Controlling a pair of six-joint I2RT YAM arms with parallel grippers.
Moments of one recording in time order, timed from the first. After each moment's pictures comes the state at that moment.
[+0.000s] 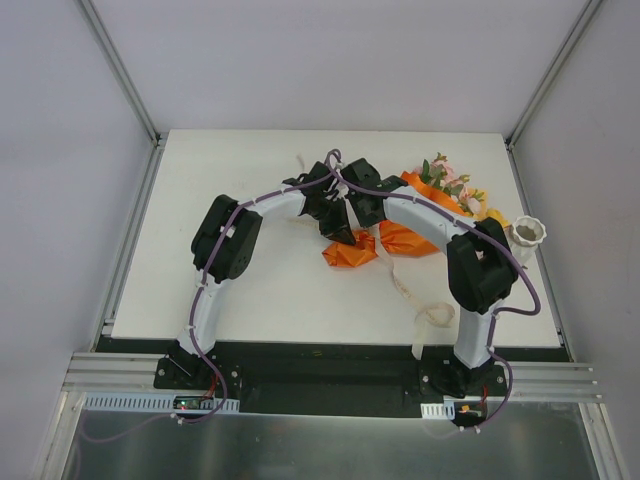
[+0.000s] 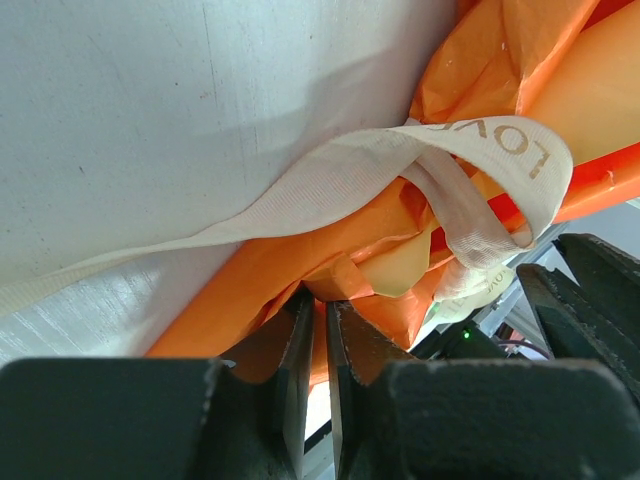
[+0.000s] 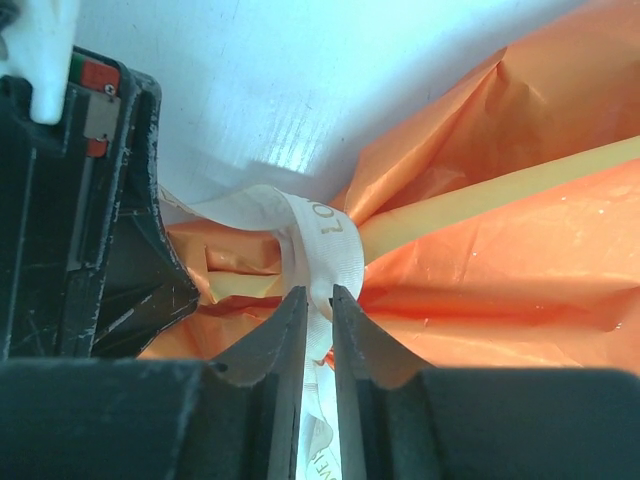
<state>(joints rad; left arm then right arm) -0.59 2.24 1.65 -0.48 0.58 -0.77 0.63 1.91 1.50 -0.68 0.34 0.09</state>
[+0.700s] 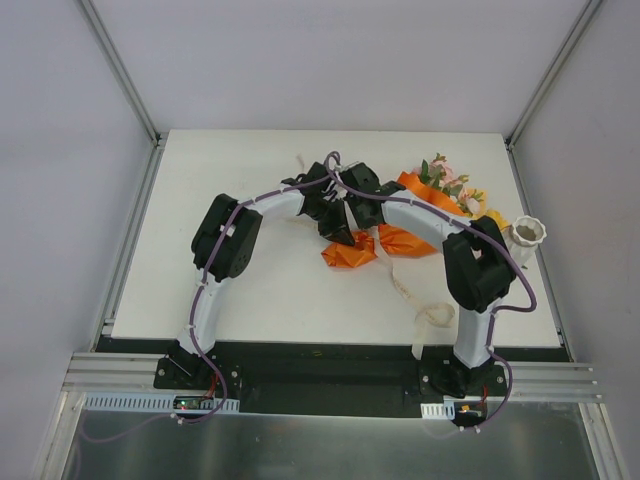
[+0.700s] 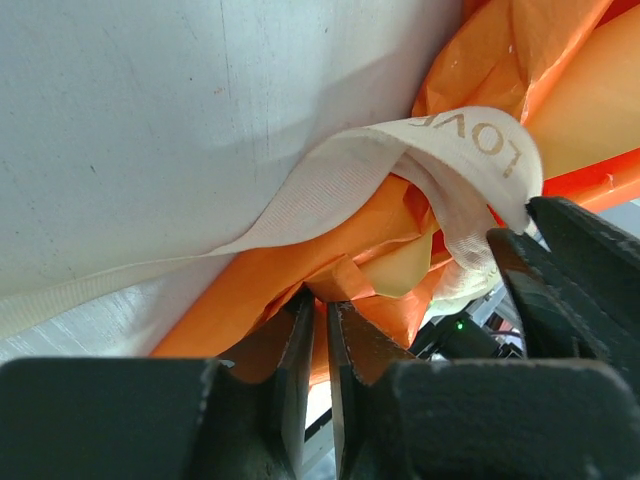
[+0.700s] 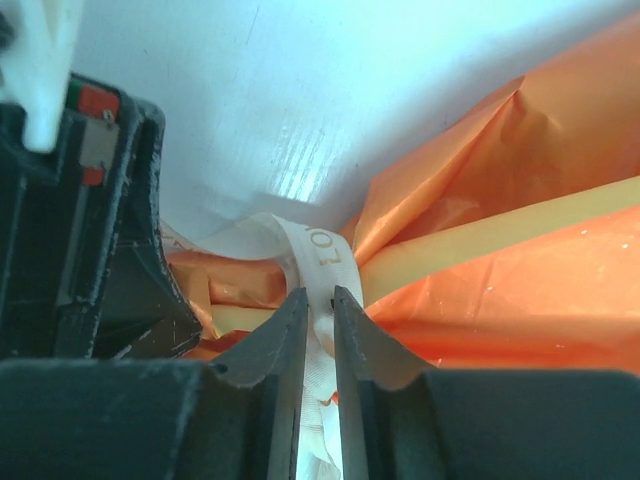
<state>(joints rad) -0.58 2.25 1.65 -0.49 0.59 -0.77 0.63 1.93 1.47 -0.59 0.34 0.07</state>
